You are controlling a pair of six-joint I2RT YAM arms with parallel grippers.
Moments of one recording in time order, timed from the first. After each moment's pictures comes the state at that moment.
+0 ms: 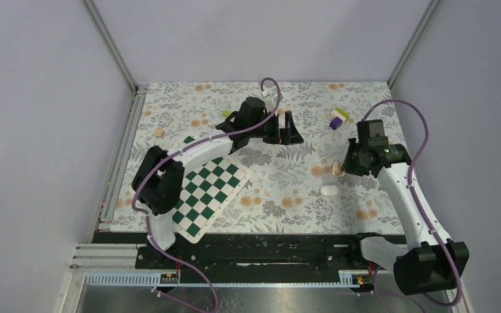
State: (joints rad) left arm -0.70 1.84 1.41 -0.02 0.44 -0.56; right arm 0.16 1.09 1.02 -0.97 0.04 0.41
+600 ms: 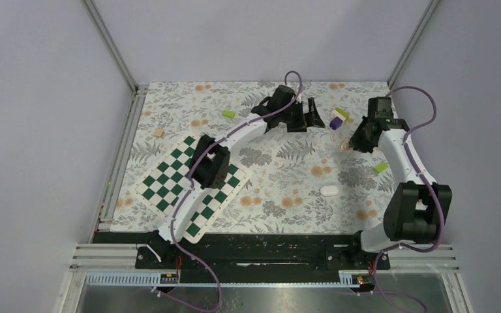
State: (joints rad) left arm -0.69 2.55 2.29 -0.30 0.47 -0.76; right arm -0.06 1.46 1.17 -0.74 0.04 0.51
